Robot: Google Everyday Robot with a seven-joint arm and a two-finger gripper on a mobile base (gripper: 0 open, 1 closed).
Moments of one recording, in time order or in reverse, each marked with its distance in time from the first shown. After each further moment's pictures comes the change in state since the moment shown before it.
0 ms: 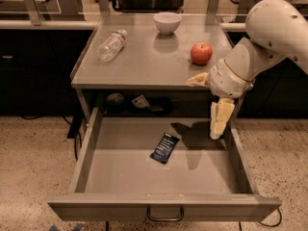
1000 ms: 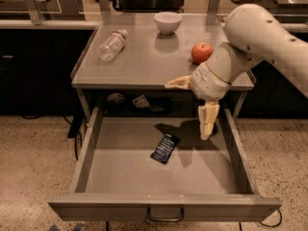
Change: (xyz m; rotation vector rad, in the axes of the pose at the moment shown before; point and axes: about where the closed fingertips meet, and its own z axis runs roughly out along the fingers) arm -0.028 -0.009 0.029 -0.030 -0.028 -0.283
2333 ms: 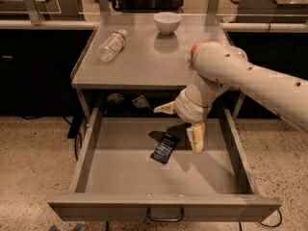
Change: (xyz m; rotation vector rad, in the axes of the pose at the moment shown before) arm 0.020 0.015 0.085 -0.103 0.106 -0.164
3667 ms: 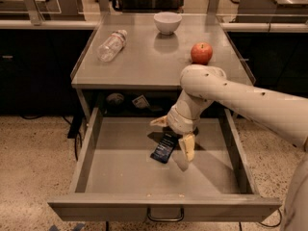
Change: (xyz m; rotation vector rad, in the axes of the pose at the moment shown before) arm 0.023 -0.005 0.077 -0.062 -0.017 0.021
